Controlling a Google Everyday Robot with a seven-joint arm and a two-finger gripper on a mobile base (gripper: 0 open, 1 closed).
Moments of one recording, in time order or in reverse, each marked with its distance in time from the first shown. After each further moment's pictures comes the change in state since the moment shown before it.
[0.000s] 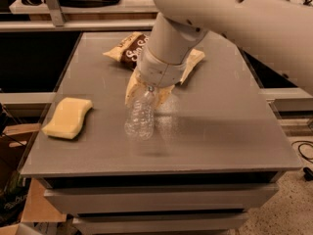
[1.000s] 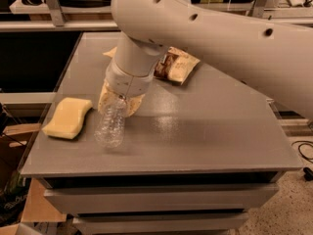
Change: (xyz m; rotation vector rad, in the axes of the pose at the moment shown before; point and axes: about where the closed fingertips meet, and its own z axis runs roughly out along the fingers) arm 0.002 0.059 0.043 -0.028 -0.013 0.006
